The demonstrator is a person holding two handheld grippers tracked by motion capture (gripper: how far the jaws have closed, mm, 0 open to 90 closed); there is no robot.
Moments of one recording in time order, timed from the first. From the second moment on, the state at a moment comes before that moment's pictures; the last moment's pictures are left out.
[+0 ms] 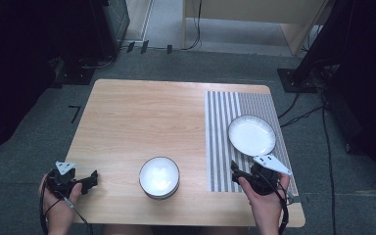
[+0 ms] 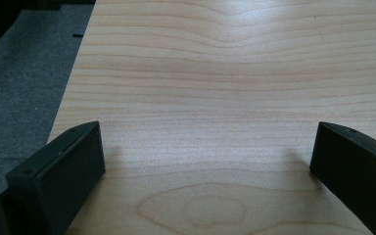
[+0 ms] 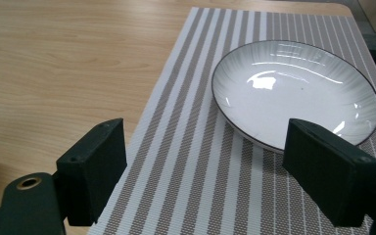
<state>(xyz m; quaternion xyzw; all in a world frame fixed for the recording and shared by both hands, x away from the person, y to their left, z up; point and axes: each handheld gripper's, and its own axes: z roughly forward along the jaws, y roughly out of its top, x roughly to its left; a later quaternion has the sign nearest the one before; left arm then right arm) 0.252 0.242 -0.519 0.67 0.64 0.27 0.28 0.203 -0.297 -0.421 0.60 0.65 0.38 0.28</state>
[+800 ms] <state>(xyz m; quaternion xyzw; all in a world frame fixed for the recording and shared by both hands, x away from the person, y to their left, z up) 0.253 0.241 -0.519 0.67 0.64 0.27 0.28 0.190 -0.256 -0.406 0.56 0.67 0.41 0.25</state>
